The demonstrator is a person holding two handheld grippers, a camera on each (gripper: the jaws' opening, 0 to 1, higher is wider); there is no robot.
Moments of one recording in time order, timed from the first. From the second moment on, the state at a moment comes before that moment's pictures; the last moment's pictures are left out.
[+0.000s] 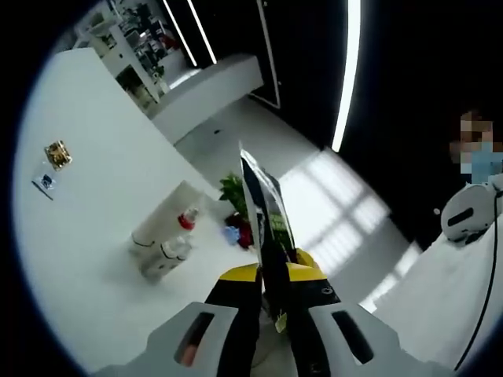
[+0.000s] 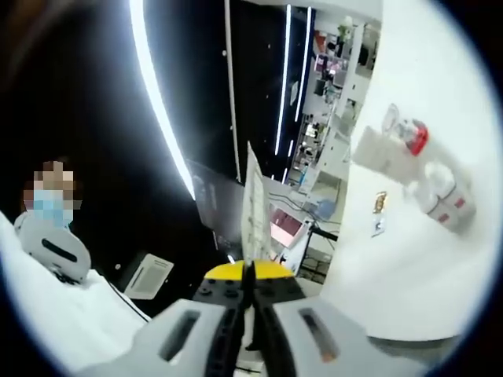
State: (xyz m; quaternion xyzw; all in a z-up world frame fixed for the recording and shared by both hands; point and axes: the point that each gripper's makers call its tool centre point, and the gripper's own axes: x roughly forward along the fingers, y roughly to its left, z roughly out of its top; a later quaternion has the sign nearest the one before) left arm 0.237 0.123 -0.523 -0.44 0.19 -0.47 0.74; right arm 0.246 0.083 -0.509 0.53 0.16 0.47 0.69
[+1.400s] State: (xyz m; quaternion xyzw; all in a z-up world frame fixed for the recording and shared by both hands) left arm 0.272 0.159 -0.573 -0.50 0.23 -0.39 0.74; right arm 0.269 0.101 -0.573 0.24 0.21 0.46 0.83
